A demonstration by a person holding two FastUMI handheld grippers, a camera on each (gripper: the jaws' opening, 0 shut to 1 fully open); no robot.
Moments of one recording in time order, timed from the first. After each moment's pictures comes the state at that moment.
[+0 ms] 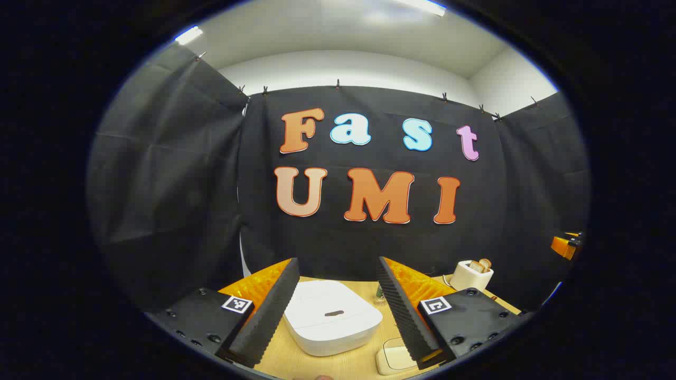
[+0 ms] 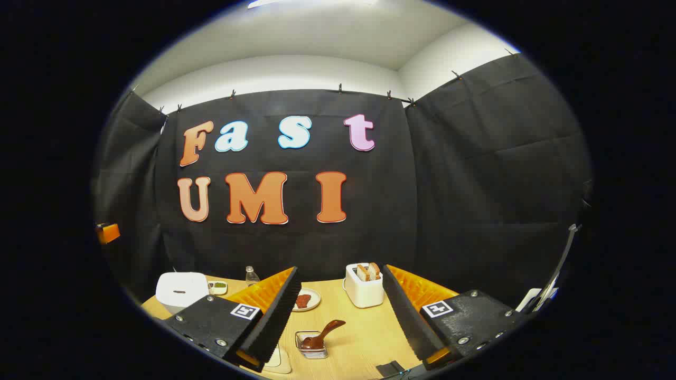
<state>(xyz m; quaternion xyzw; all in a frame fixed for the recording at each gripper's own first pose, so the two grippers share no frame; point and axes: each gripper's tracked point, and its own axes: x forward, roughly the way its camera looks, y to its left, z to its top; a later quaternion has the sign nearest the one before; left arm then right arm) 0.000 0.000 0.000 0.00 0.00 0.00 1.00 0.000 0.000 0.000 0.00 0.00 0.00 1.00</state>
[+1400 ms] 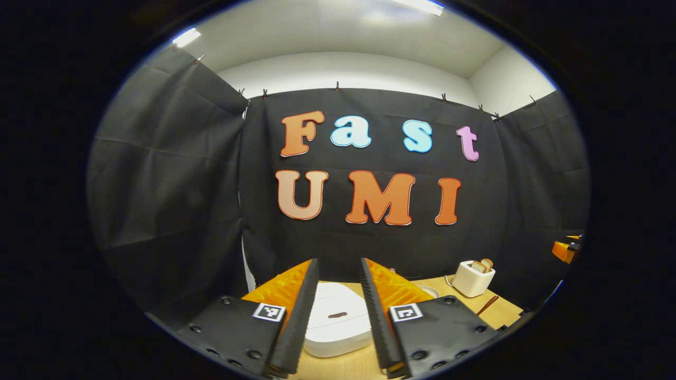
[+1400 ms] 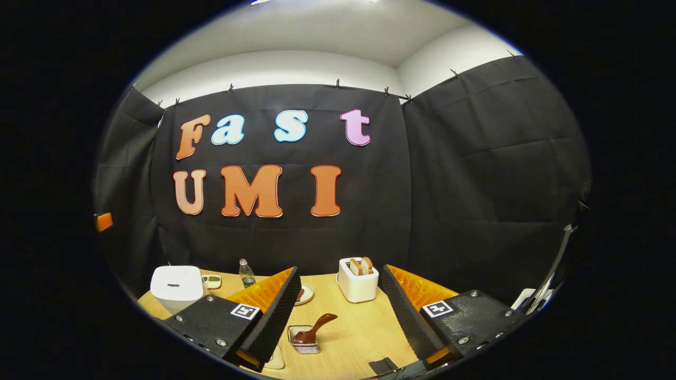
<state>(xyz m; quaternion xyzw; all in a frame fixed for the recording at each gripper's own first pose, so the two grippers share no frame) 0.001 0.001 0.005 0.01 -0.01 0.00 1.00 -0.002 -0.005 -0.010 -0.02 0.02 -0.01 1.00</state>
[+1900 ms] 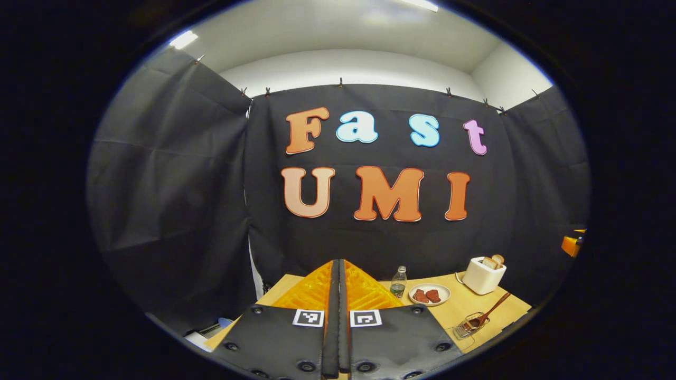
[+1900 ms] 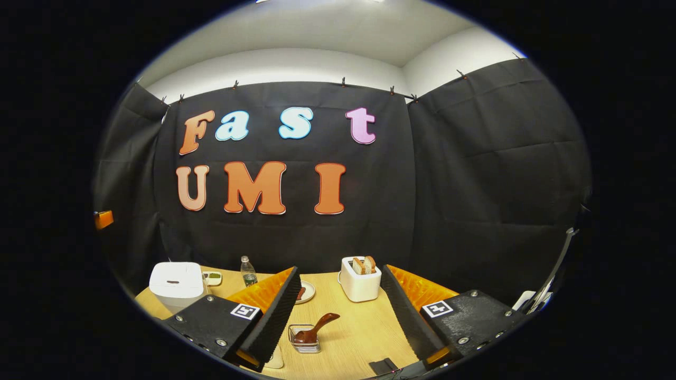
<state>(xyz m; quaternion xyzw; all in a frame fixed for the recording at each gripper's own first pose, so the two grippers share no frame) 0.028 0.004 -0.017 0.02 0.01 0.01 1.00 0.001 0.002 -0.014 -0.02 0.03 0.00 1.00</state>
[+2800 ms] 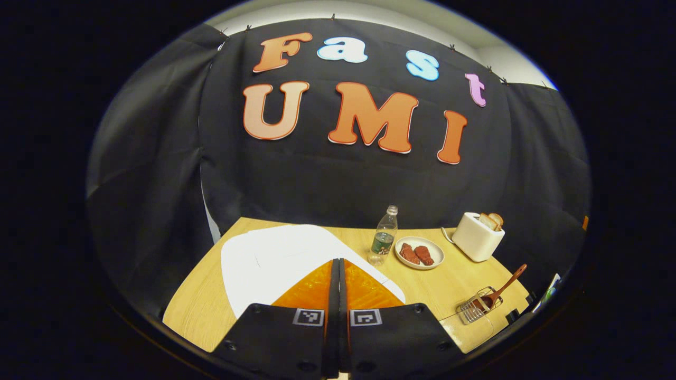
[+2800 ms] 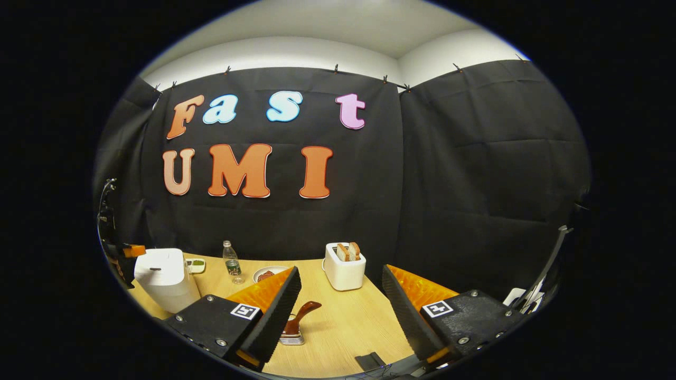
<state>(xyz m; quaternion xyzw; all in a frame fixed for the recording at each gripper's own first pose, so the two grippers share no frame) 0.159 -0.009 -0.203 -0.02 0.19 -0.06 0.98 0.010 -0.027 -0.047 -0.04 0.06 -0.04 1.00</state>
